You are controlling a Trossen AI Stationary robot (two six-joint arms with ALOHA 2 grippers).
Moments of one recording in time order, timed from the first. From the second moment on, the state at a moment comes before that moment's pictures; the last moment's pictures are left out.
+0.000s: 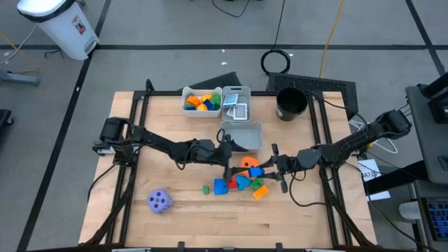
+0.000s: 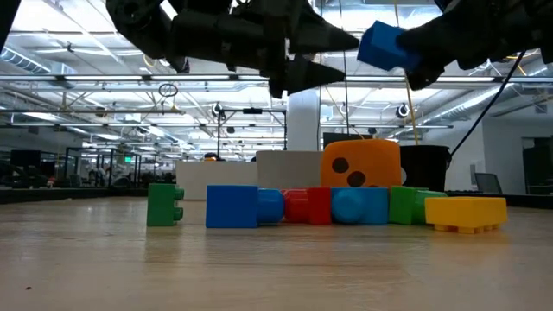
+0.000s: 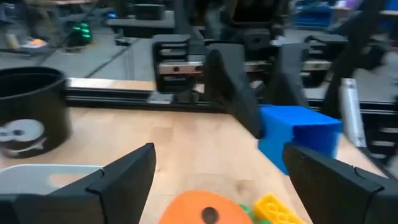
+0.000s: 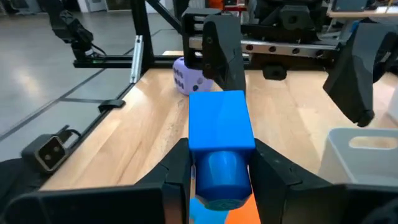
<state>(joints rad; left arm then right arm) -0.11 1.82 0.96 0.73 -0.03 -0.06 0.33 1.09 0.36 0.53 0.17 0.11</state>
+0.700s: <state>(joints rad) -0.11 1.82 0.96 0.80 0.08 -0.06 0.33 1.10 0.36 0.63 0.24 0.12</state>
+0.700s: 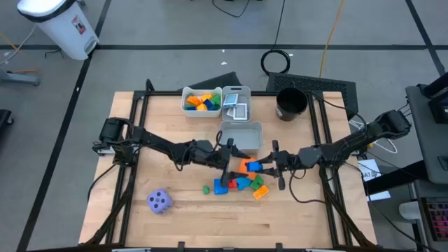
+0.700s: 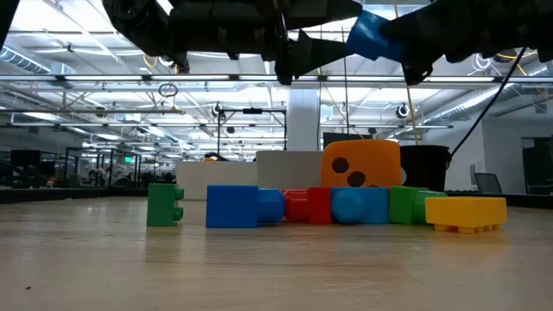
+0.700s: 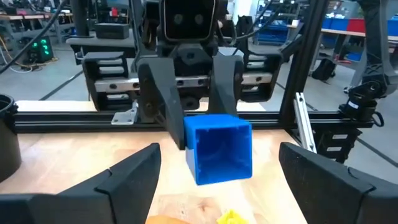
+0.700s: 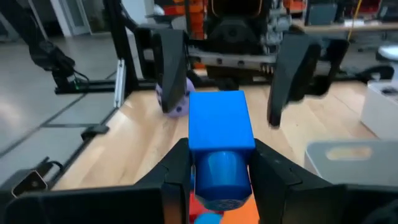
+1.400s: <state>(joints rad) -0.12 1.82 0.96 0.79 0.00 -0.04 0.33 1.23 0.37 0.82 0.24 0.04</state>
